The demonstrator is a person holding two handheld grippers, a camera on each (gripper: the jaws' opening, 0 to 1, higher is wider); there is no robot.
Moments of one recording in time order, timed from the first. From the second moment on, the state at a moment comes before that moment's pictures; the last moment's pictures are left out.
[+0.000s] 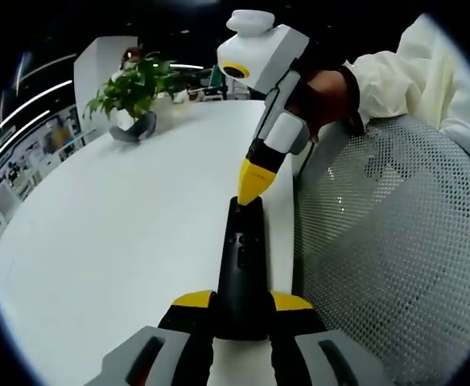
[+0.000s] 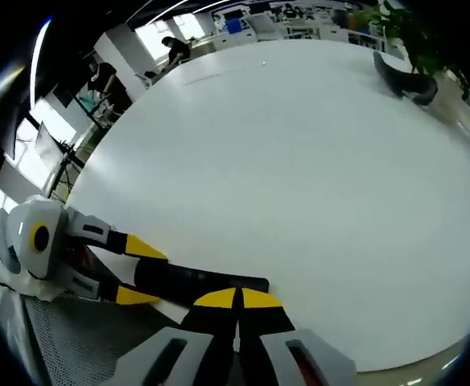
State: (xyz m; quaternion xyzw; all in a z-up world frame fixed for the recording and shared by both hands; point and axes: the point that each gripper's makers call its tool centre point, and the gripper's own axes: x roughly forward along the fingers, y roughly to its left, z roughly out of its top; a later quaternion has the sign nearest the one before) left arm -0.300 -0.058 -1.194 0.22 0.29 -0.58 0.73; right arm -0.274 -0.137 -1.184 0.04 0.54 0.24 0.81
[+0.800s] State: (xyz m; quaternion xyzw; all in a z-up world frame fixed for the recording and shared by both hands) left arm -0.301 -0.058 -1.193 0.22 0.29 -0.58 0.73; right arm -0.280 -0.122 -1.184 0.05 0.54 0.27 0.79
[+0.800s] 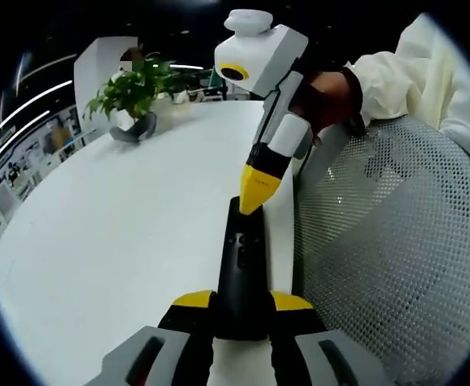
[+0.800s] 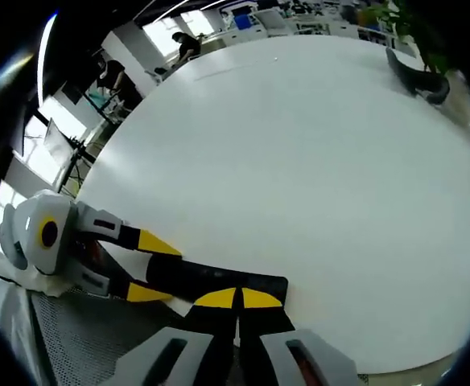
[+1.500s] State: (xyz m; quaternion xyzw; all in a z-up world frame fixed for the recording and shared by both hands) left arm -0.299 -0.059 -1.193 0.23 0.29 -0.58 0.73; right arm -0.279 -0.124 -1.184 0.09 0.55 0.25 0.79
